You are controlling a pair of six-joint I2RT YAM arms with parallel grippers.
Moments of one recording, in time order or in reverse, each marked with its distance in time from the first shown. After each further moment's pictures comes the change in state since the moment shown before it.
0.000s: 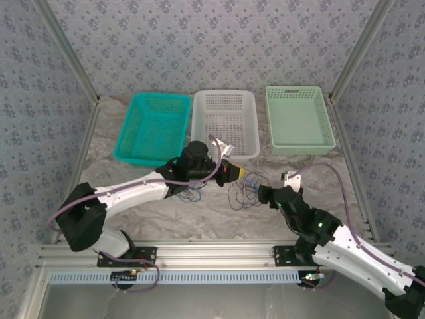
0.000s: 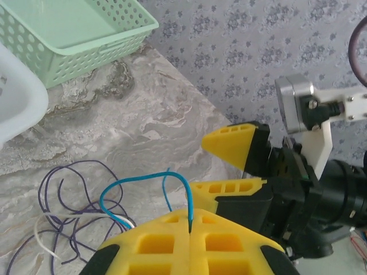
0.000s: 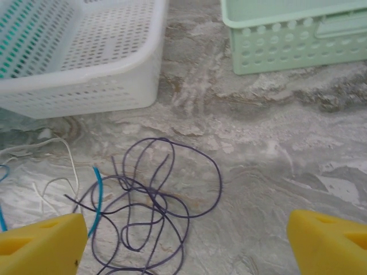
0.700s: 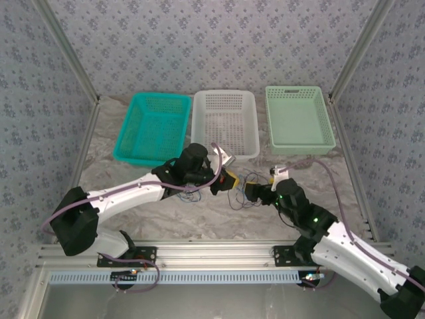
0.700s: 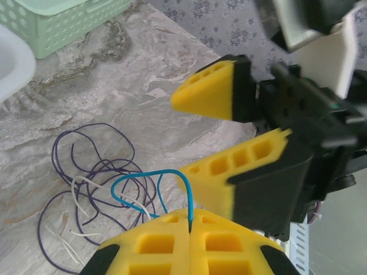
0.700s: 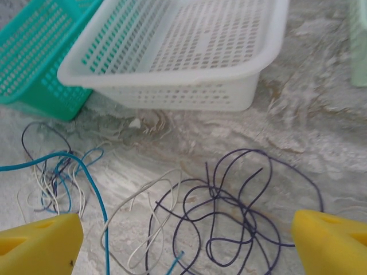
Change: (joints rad) left arm -0.011 -0.043 0.000 -0.186 0.037 0.214; right arm -0.094 0.115 -0.006 0.262 -0.343 -0.130
